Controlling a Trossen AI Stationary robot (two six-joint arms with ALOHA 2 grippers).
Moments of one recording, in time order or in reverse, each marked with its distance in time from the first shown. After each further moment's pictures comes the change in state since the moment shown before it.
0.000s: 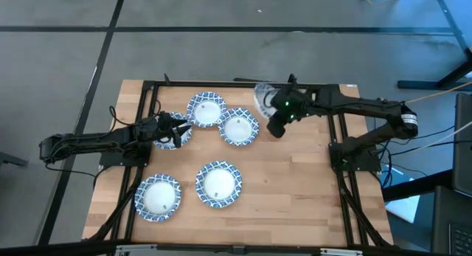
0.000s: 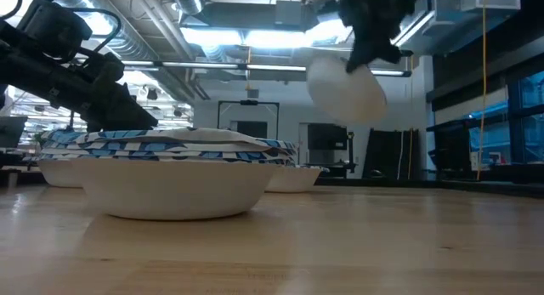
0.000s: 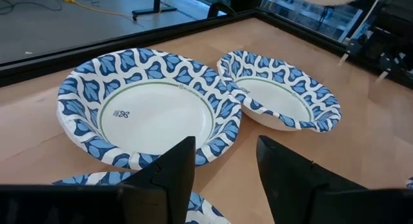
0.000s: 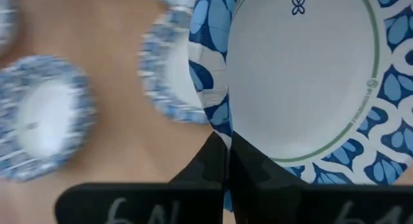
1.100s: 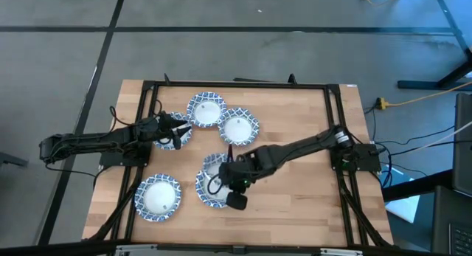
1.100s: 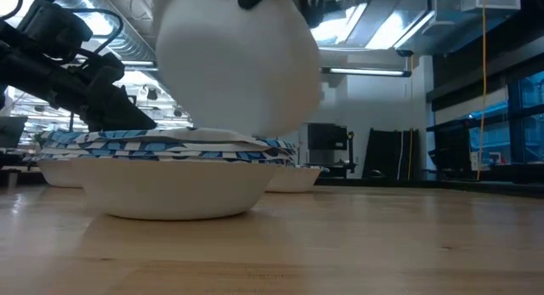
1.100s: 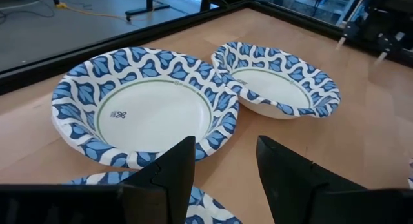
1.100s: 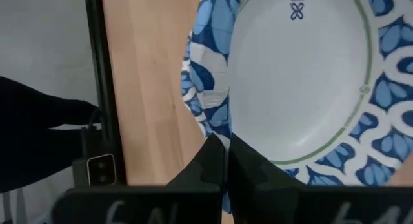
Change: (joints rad) left arm 0.000 0.000 0.000 -0.016 0.025 0.072; right arm 0.520 0.741 0.766 -0.150 -0.122 0.174
